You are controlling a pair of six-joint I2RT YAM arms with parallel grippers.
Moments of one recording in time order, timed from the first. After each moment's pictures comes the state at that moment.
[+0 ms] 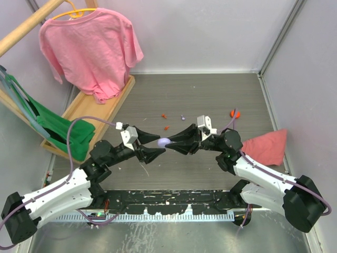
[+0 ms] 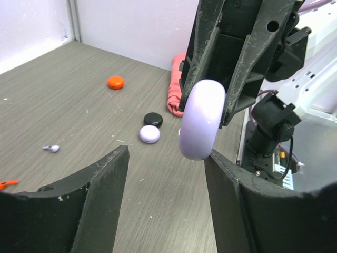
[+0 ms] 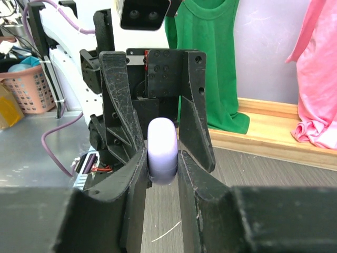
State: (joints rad) left arm -0.85 0.72 0.42 0.46 0.32 -0.17; right arm 0.70 0.99 0.46 0.95 -0.80 0.30
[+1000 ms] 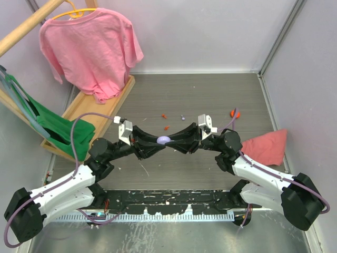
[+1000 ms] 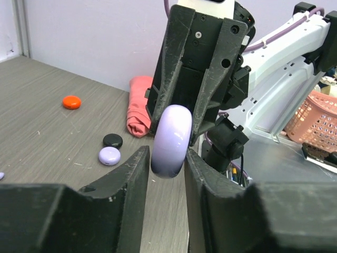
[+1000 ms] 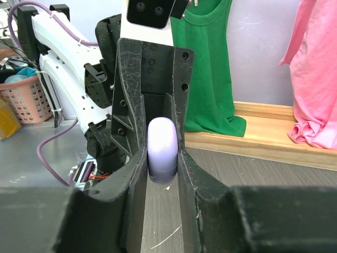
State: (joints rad) left arm -0.76 0.83 0.40 0.75 0.53 -0.42; right arm 0.70 1.02 0.44 1.04 -0.76 0.35
